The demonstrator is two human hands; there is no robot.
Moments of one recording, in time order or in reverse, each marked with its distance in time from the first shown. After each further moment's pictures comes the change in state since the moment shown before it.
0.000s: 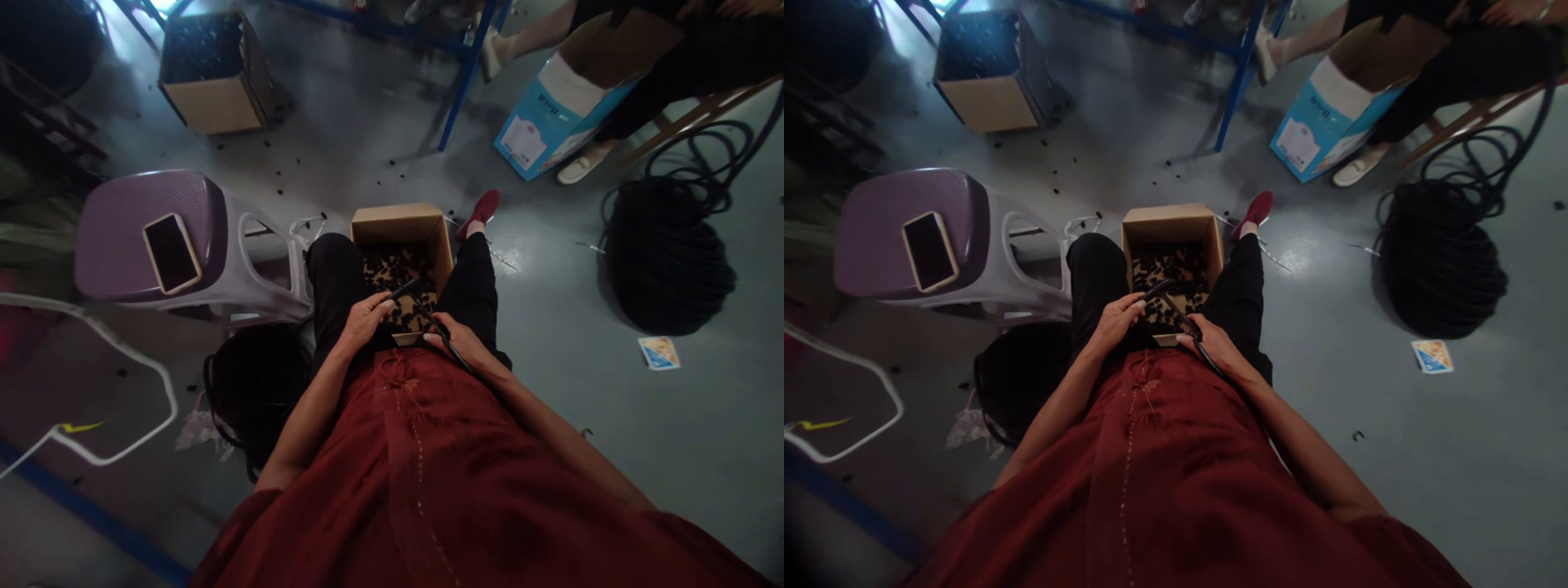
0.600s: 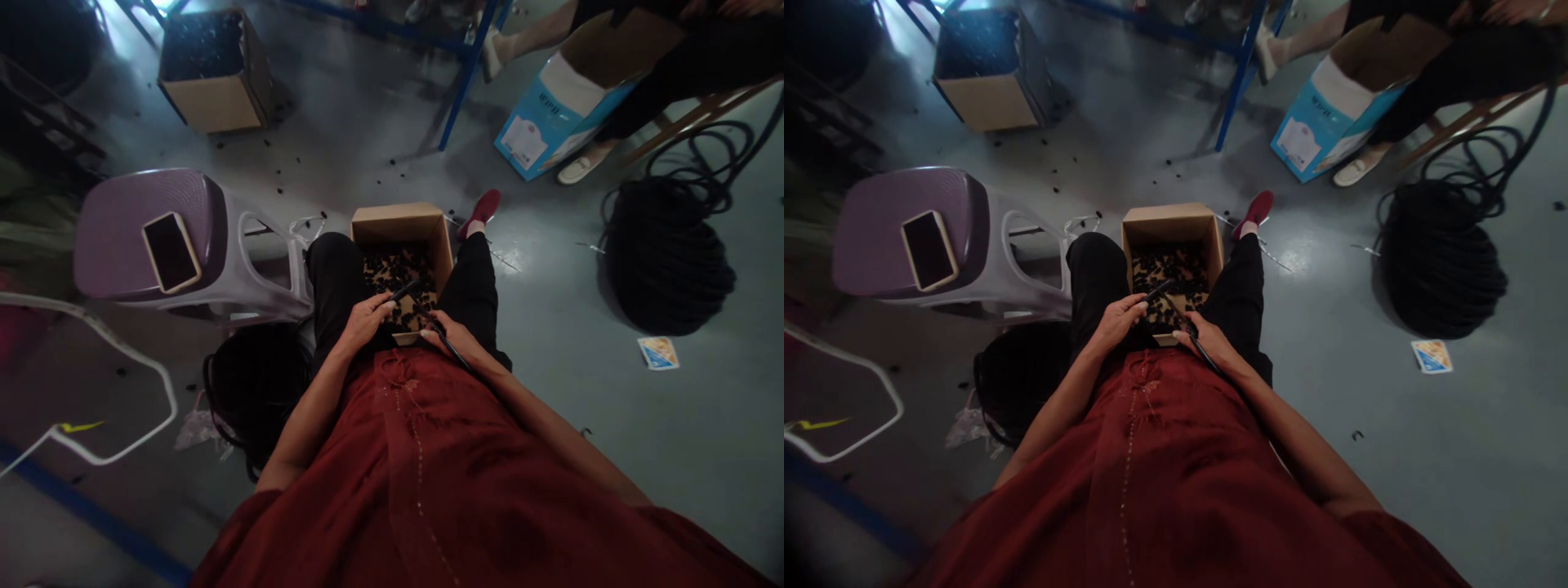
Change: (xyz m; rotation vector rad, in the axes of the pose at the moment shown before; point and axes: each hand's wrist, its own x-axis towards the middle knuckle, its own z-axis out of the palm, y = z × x) left_hand 0.000 0.002 0.000 0.043 -0.036 -0.002; right_hand 0.004 -0.008 0.003 0.039 -0.006 -0.017
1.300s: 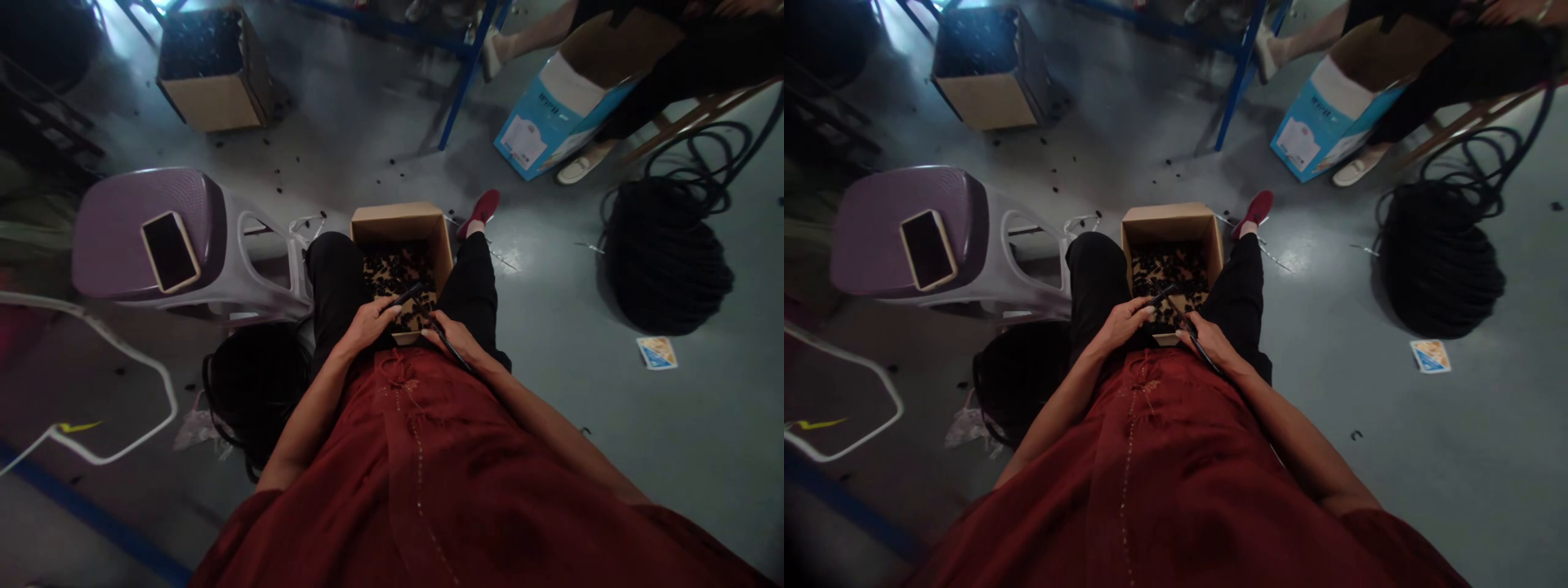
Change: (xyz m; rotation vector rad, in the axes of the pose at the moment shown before) left_hand 0.000 0.006 0.003 0.261 -0.117 0.103; right_hand 0.003 0.004 0.000 -0.117 -0.011 -0.031
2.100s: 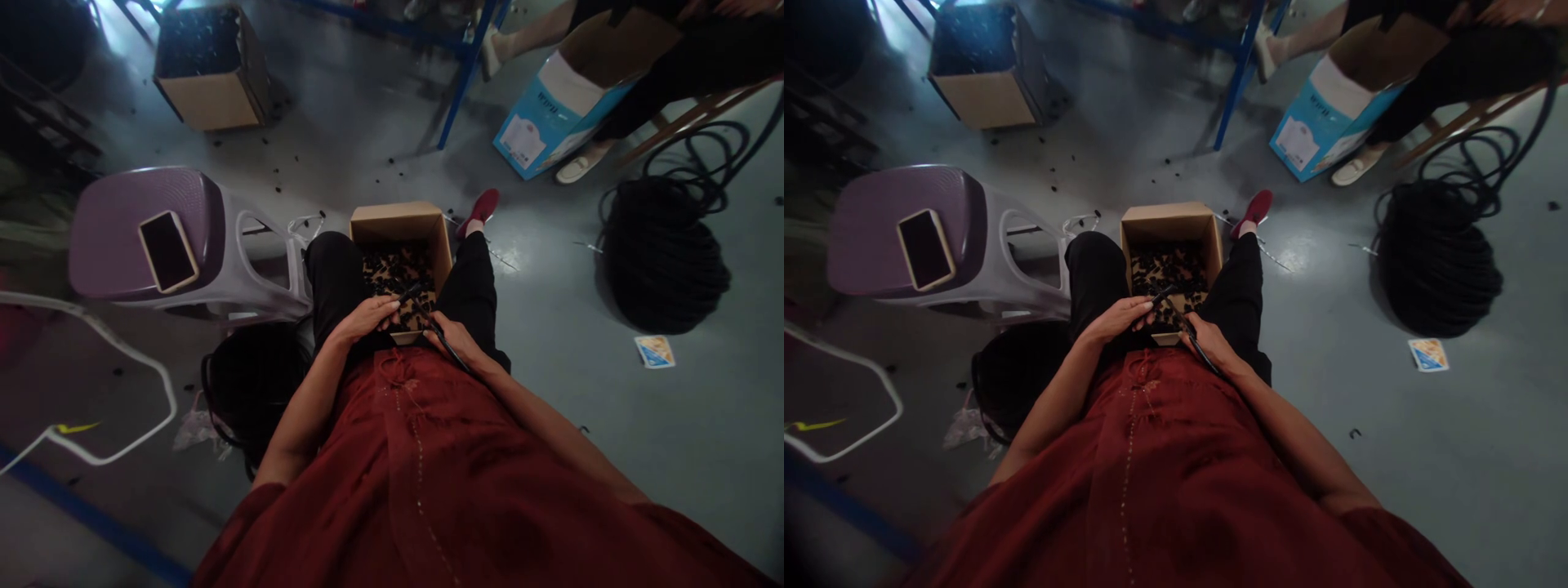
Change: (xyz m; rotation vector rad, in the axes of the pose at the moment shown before) left_hand 0.013 0.000 -0.014 -0.379 -0.333 -0.112; right_hand 0.000 0.002 0.004 -0.060 0.028 -0.004
